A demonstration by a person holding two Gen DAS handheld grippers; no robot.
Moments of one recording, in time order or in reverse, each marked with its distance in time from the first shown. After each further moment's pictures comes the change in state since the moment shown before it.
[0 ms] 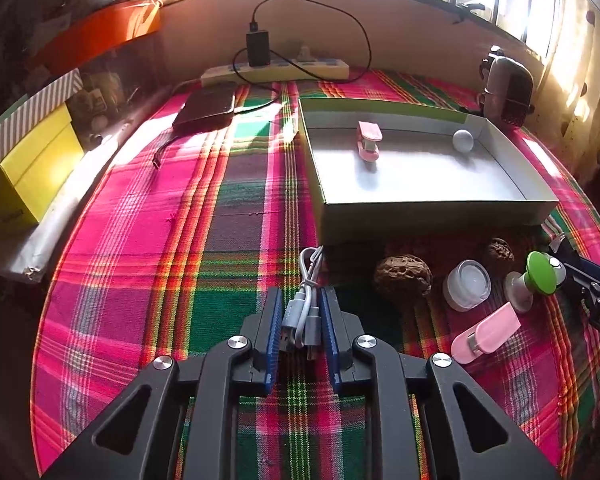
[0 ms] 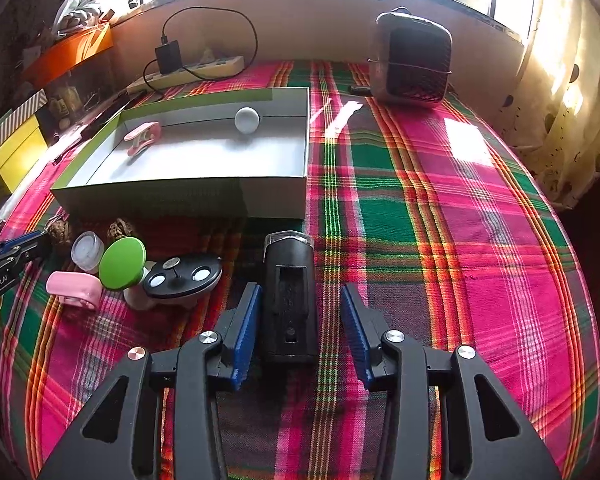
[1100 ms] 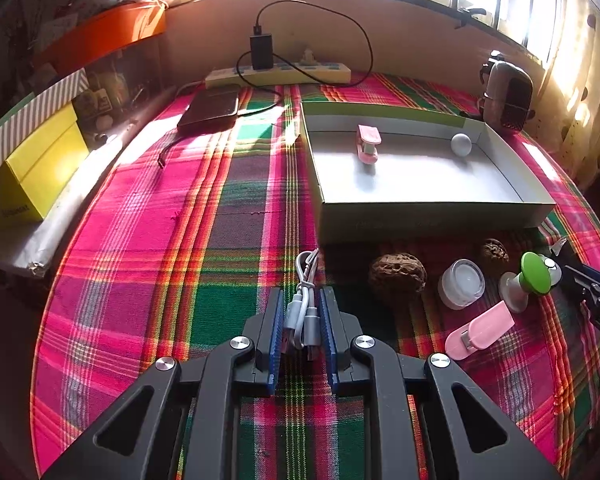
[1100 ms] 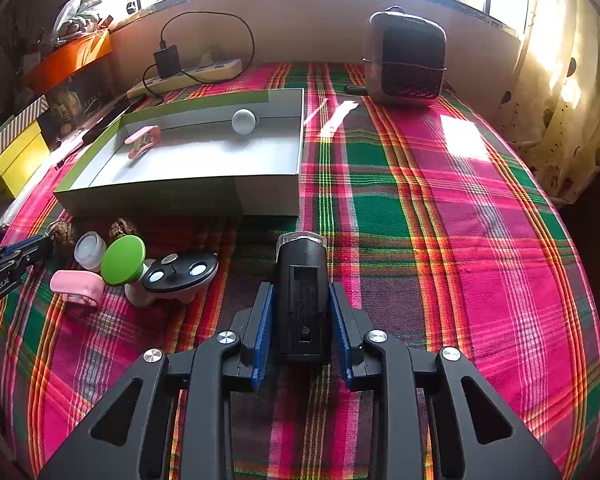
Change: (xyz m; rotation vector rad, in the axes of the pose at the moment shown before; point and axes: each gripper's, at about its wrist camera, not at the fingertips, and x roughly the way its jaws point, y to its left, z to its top) left arm -0.007 0.003 -0.003 -0.013 -0.016 -0.001; right arm -0.002 -0.005 -0.003 0.018 -0.006 0.012
